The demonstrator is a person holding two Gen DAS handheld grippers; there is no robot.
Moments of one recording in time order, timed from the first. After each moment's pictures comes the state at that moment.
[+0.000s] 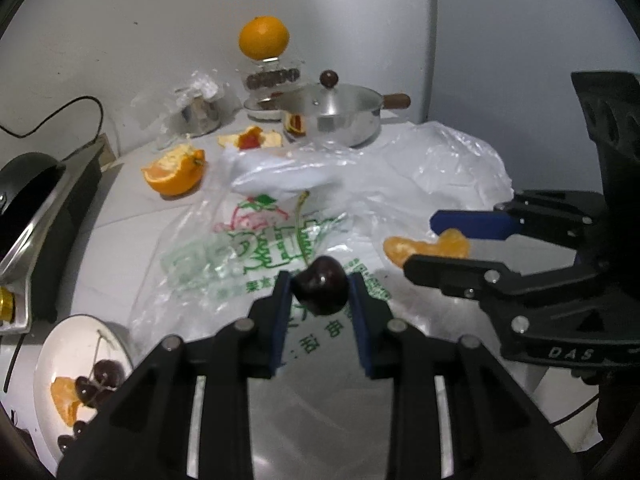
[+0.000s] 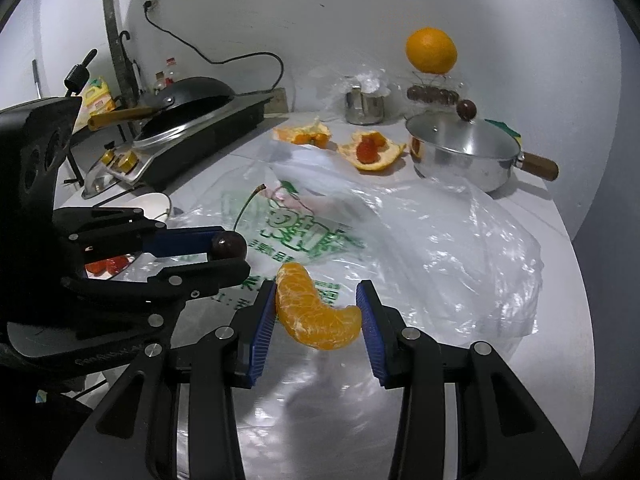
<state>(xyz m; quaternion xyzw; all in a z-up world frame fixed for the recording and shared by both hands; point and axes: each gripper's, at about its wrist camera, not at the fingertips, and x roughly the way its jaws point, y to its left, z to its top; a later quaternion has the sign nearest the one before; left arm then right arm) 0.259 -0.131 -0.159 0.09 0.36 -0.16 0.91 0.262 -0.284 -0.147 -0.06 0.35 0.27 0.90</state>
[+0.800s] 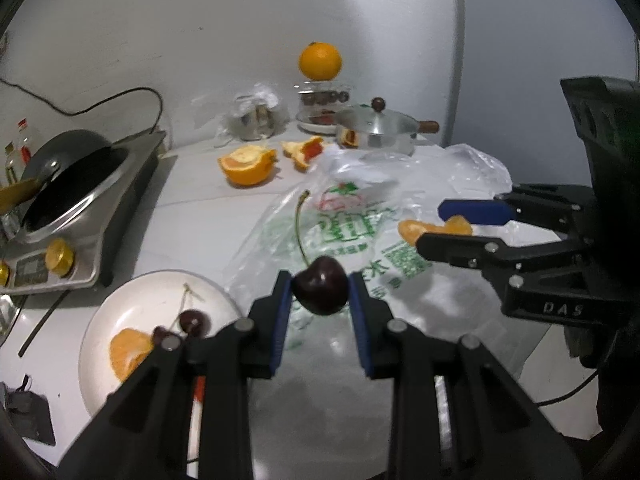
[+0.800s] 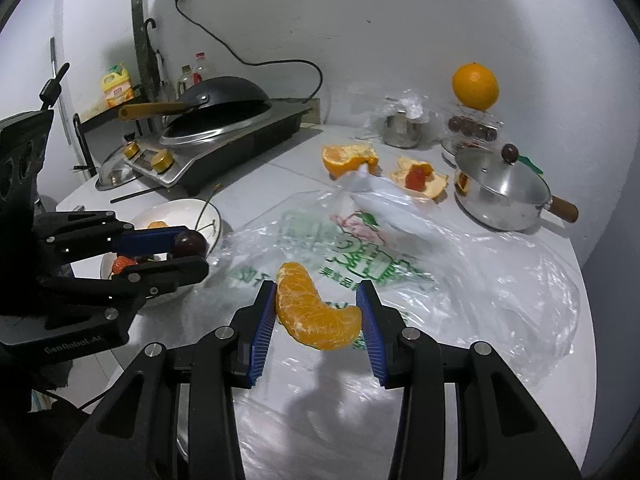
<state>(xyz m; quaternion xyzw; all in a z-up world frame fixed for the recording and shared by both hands) 0.206 -0.044 -0.138 0.06 0.33 -0.13 0.93 0.235 -0.218 -0.124 -0.09 0.33 0.28 0.90</state>
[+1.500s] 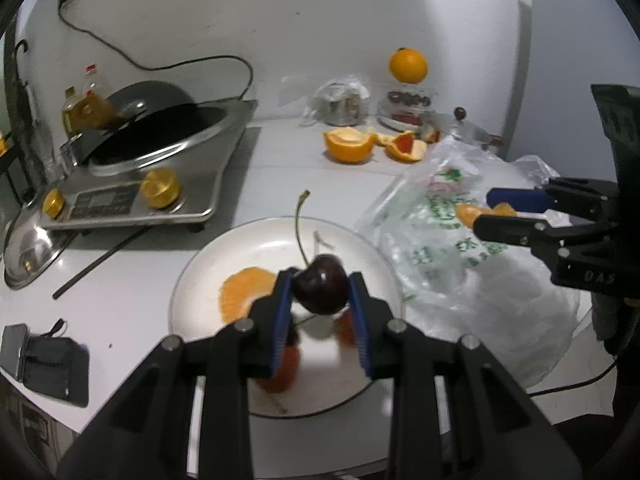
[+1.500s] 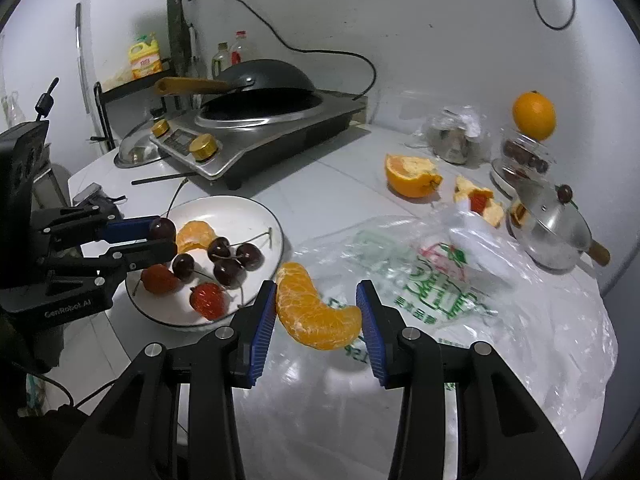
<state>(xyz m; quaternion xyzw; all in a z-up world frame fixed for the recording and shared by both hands) 0.178 0.070 -0.148 0.01 0.33 -0.05 0.94 0.229 -0.135 -0.122 -0.14 0.33 0.31 0.88</state>
